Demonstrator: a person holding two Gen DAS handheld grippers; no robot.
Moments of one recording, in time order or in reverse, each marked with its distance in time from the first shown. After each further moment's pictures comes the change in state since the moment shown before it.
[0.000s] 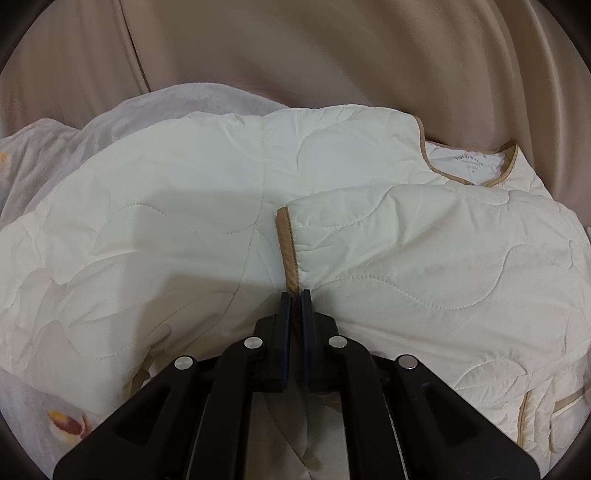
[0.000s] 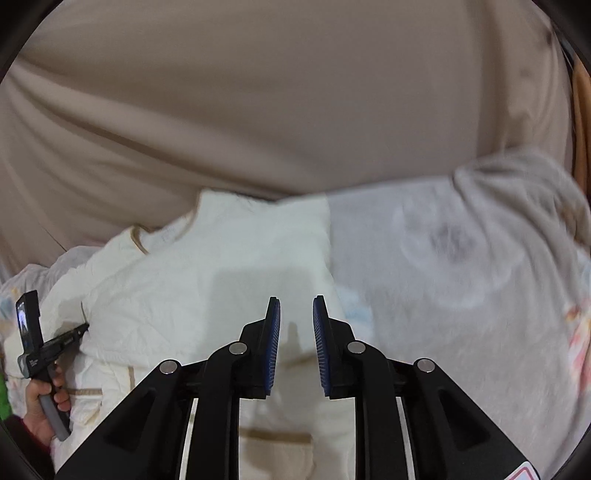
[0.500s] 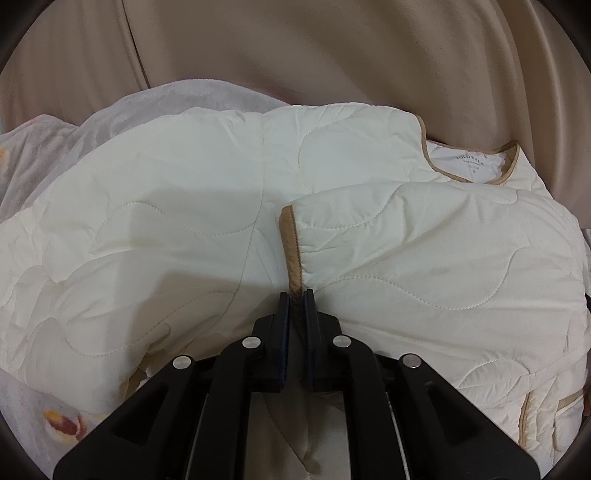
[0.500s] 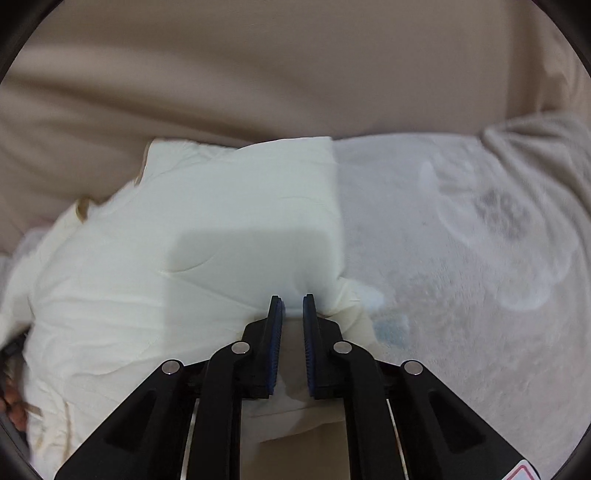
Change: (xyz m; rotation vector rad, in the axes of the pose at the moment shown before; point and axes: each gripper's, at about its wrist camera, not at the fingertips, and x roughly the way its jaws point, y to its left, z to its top) left arm 0.002 0.007 0.000 -0.020 0.001 -0.023; right arm 0.110 -0.034 -0.033 0.089 0.119 -0.039
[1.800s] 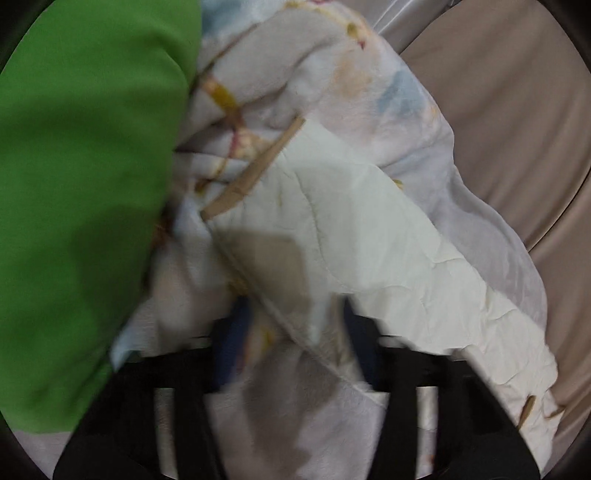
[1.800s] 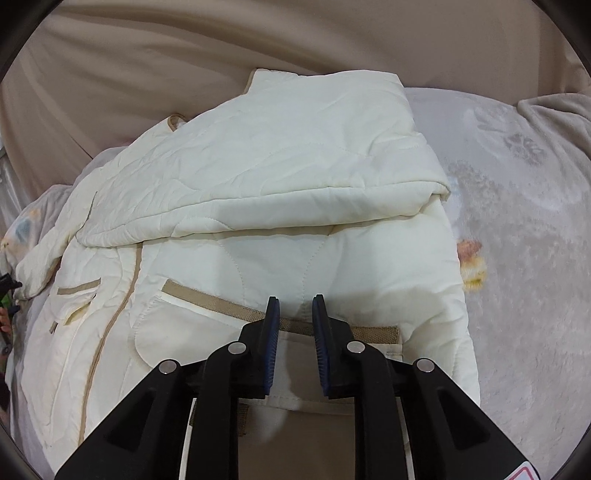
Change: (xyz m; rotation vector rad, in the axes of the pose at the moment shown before) left arm -0.142 0.373 -0.075 -0.848 -0.060 0.304; right arm -0.059 0.033 -0.086 -0.163 0.144 0.158
